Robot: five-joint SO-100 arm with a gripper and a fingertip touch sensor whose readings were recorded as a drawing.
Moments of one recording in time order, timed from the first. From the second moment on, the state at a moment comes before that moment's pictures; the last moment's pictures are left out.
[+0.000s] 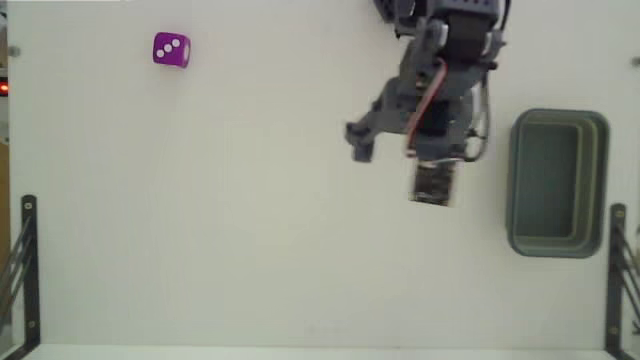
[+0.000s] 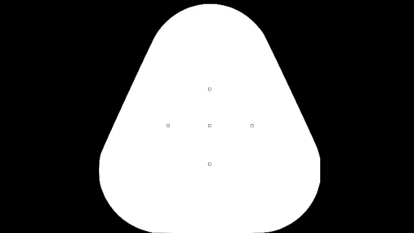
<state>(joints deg) 8.8 139.9 114.2 80.9 -0.2</state>
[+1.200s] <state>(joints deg) 36.7 139.9 114.2 80.9 -0.3</state>
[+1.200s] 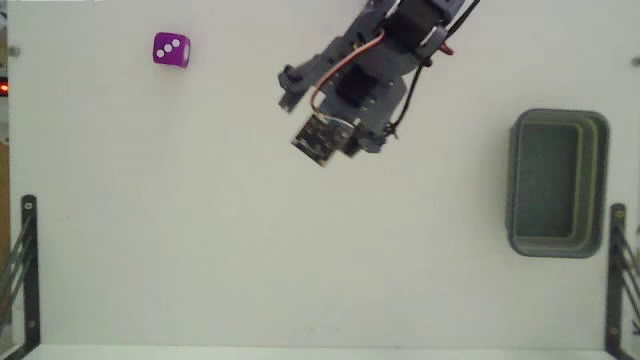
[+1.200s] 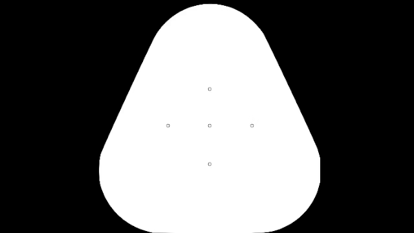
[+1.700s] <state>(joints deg) 49.0 139.9 114.2 80.9 -0.1</state>
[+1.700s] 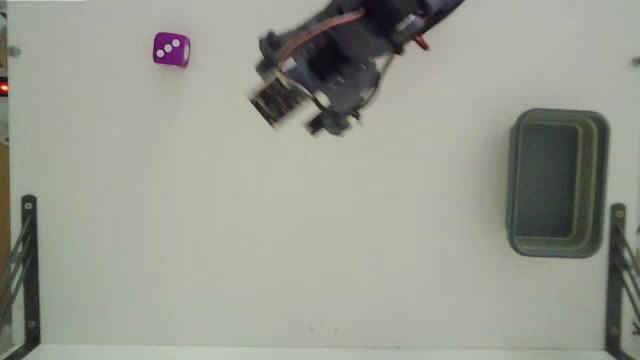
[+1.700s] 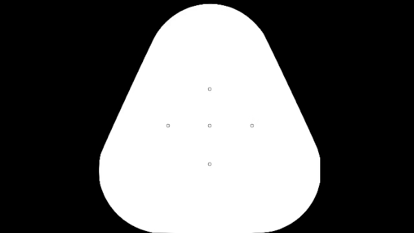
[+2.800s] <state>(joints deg) 64.5 139.9 114.2 80.9 -0.3</state>
